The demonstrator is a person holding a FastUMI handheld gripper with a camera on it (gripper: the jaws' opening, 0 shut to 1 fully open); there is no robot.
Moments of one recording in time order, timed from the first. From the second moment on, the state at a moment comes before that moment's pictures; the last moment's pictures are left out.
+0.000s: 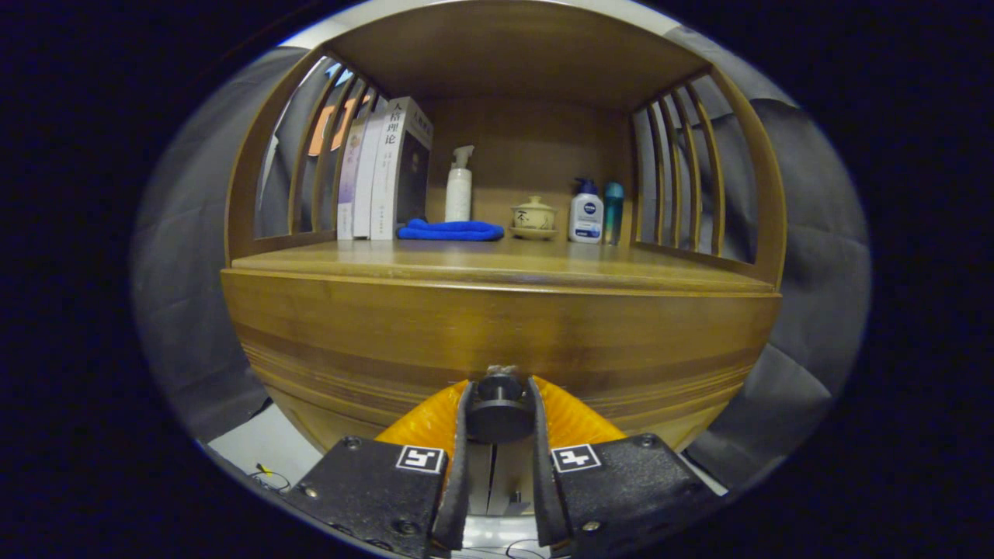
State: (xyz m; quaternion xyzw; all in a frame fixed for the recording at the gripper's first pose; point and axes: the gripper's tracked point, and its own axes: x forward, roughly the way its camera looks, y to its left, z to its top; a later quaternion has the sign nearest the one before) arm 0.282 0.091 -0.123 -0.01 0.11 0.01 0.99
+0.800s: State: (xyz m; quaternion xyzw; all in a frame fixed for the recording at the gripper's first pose) arm 0.179 0.085 -0.132 -0.01 0.13 0.03 0.99
